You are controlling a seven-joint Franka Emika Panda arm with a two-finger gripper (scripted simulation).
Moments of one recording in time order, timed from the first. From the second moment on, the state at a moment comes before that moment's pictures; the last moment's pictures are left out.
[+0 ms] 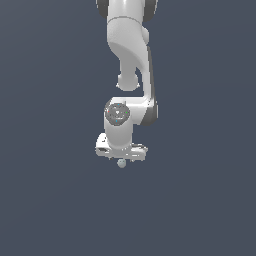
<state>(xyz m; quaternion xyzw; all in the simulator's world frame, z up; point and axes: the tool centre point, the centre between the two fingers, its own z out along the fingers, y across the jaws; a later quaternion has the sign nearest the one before) 0.050 -0.029 0.069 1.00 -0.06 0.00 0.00</state>
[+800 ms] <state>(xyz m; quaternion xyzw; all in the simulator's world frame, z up) 0.050 -0.029 0.021 1.00 -0.06 0.00 0.00</state>
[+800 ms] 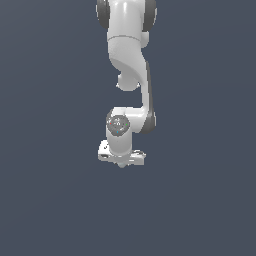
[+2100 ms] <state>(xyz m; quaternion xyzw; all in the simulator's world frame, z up) 0.029 -0.032 0.071 1.00 -0.06 0.00 0.00</state>
